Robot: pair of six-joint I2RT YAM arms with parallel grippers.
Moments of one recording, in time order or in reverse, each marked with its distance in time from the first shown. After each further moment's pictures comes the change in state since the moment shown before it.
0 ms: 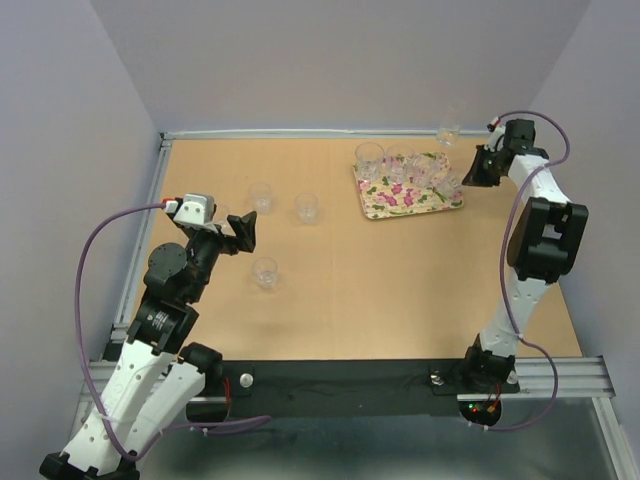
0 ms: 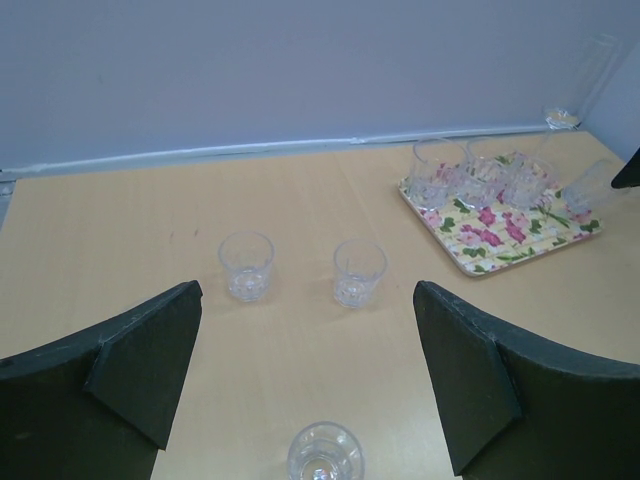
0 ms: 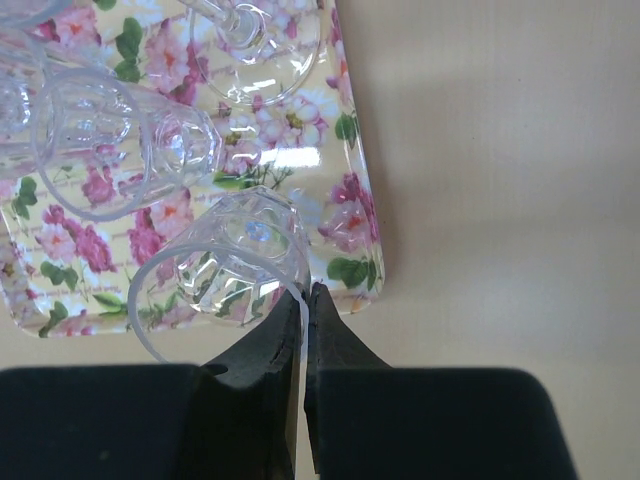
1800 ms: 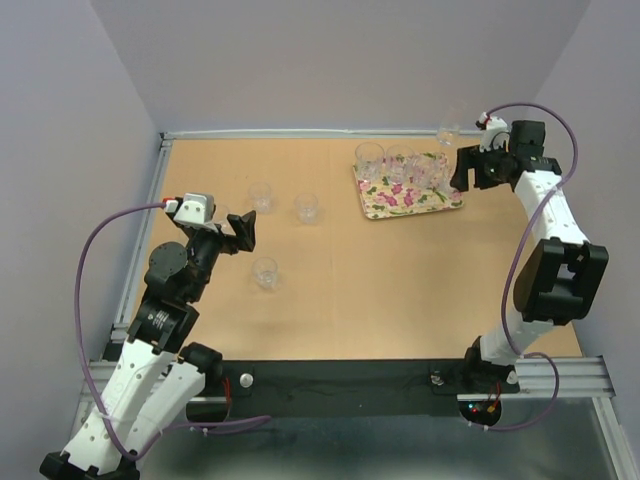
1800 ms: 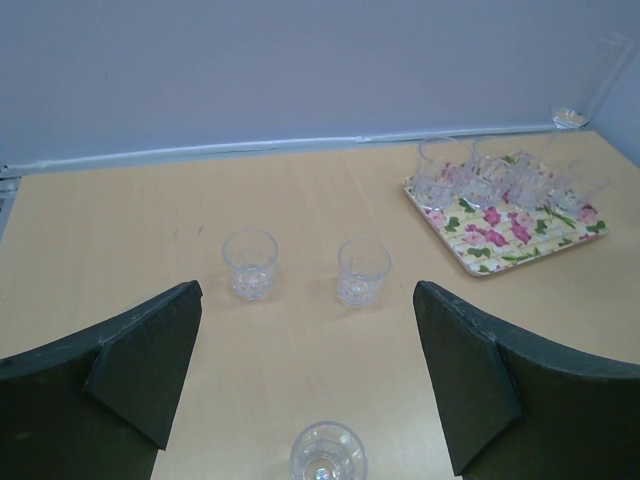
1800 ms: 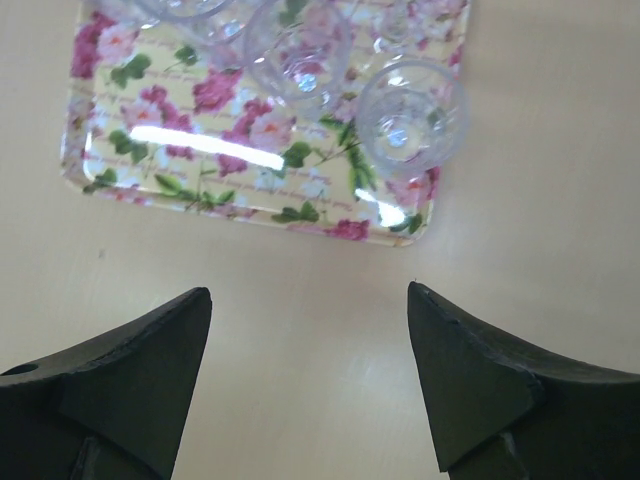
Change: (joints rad) left arm 0.005 0.005 0.000 0.000 -0.010 0.000; right arm 0.064 -0.319 -0.183 -0.005 -0.048 -0.296
